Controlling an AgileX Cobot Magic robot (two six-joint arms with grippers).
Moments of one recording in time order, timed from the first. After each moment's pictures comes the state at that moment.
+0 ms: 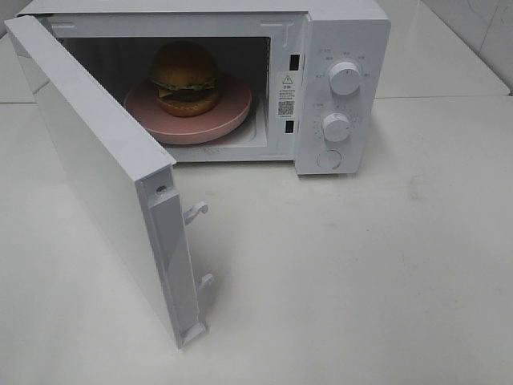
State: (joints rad) left arm 0.01 -0.01 -0.52 -0.12 1.07 0.00; right arm 0.34 0.22 -0.50 -0.14 1.00 0.11
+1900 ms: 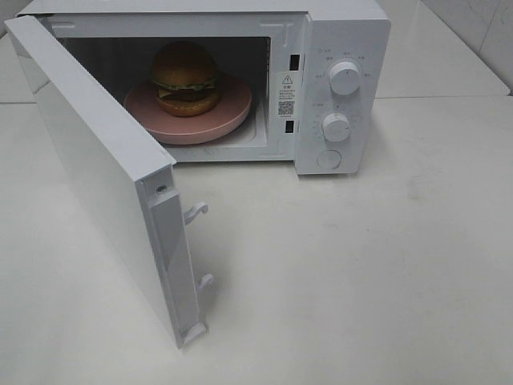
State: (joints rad) left arm 0.01 -0.01 -0.52 -0.12 1.07 0.00; right arm 0.09 0.00 -0.50 -0.12 1.00 0.10
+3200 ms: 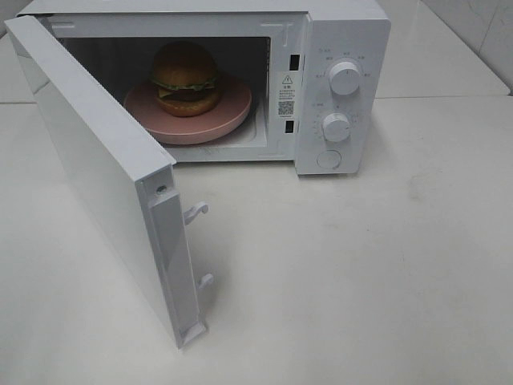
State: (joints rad) left arm 0.01 0.16 -0.56 -0.15 0.92 0.00; right arm 0.09 0.00 -0.50 -0.12 1.00 0.10
